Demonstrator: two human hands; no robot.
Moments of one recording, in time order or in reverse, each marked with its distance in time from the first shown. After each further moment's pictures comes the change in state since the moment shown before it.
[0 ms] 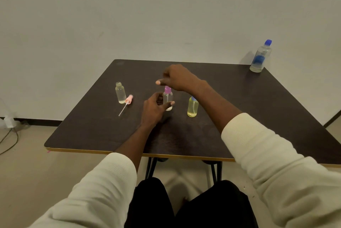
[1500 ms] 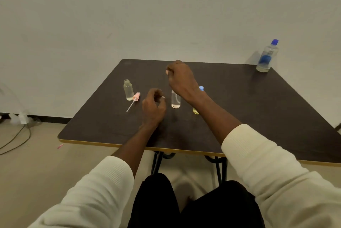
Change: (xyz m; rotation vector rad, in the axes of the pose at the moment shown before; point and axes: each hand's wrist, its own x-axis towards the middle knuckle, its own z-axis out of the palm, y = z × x) left_hand -0.022 0.005 -0.013 -0.006 0.227 0.125; right_hand -0.018 -0.011 0.030 0.151 0.439 -0.012
